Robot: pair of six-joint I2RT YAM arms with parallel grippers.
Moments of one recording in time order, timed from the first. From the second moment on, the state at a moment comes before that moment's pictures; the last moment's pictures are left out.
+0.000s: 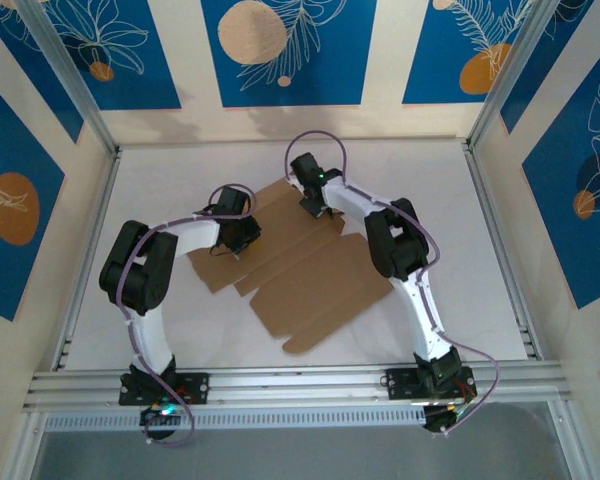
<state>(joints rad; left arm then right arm) -0.39 1.90 1.11 -0.22 0.13 -0.99 0.51 2.36 1.93 -0.69 0.32 -0.28</state>
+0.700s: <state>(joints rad) -0.26 1.85 1.60 -0.51 0.23 -1.07 0.40 1.64 1.07 0.07 0.03 -0.05</state>
